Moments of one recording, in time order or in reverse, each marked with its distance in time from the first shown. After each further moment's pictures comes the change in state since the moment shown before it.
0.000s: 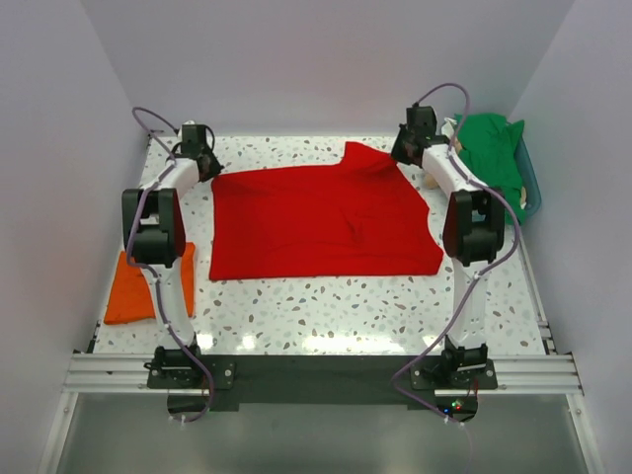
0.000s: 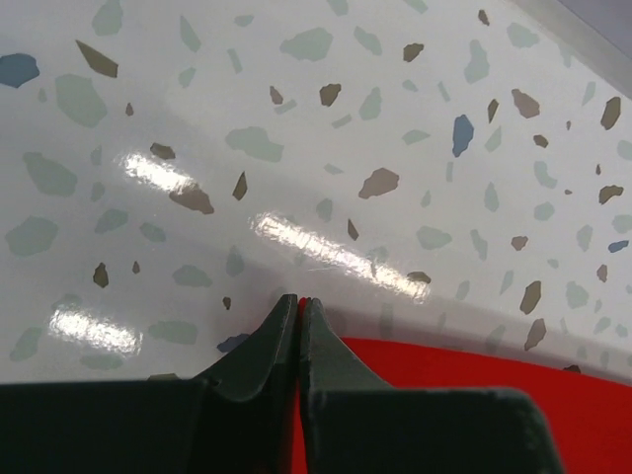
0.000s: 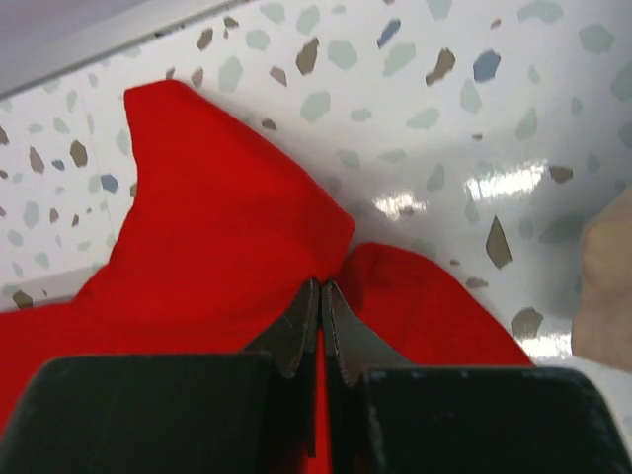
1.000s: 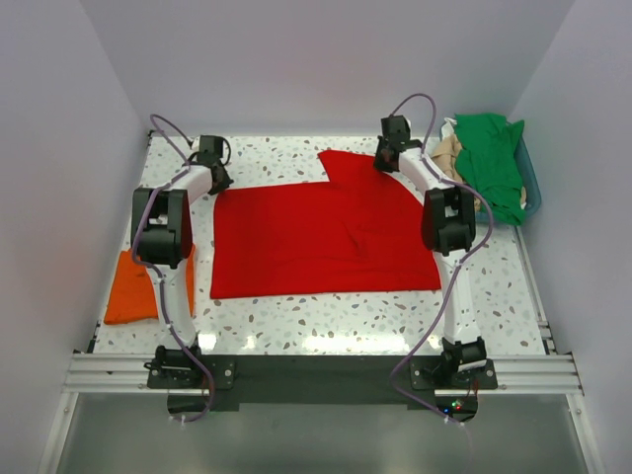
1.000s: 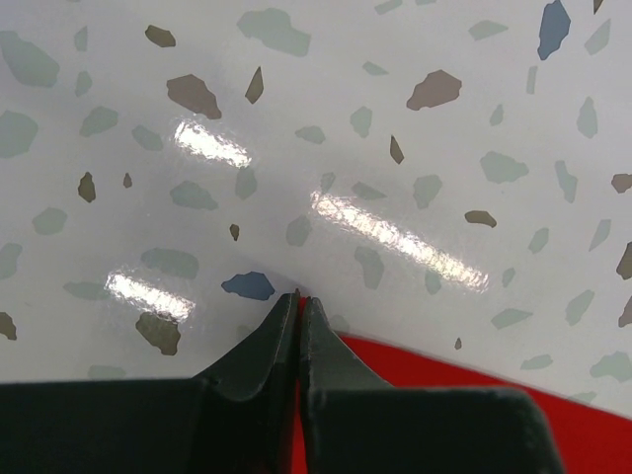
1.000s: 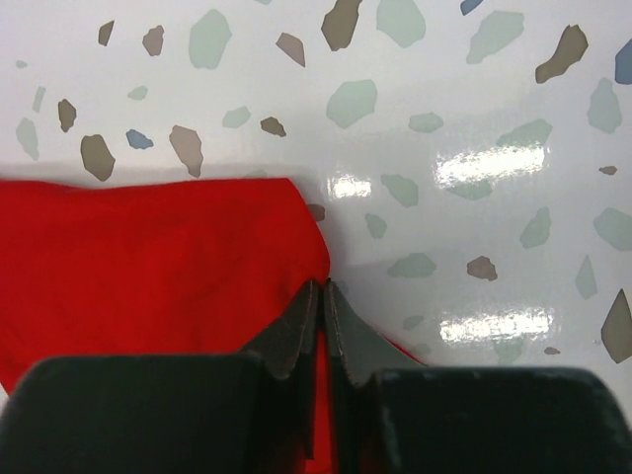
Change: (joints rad) left arm -0.065 -0.004 -0.102 -0.022 -0.138 0.000; right arm 0.073 0.253 0.209 -0.070 0.074 -0.045
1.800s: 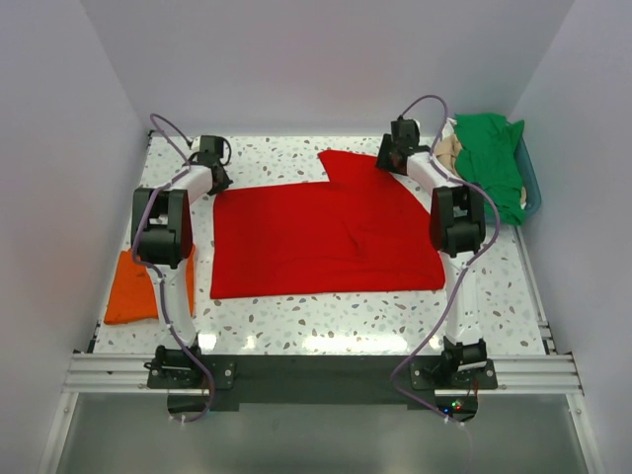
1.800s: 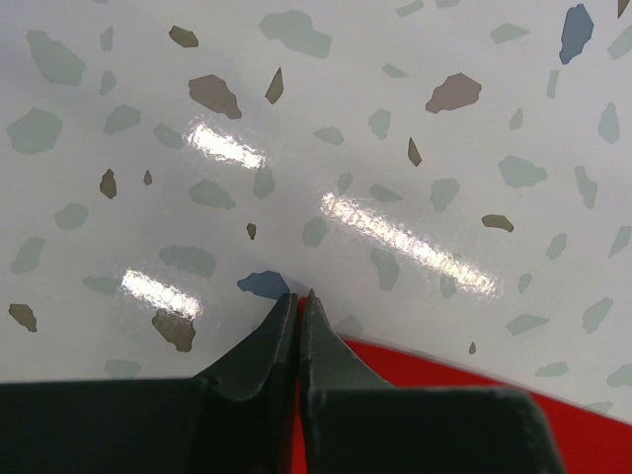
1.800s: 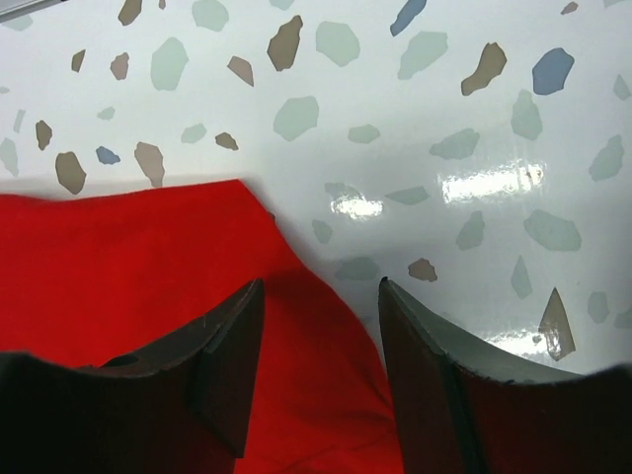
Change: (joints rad) left arm -0.002 0.000 0.000 -0.009 -0.031 0.000; right arm -0.039 -0.084 -0.177 0.156 -0.011 -0.008
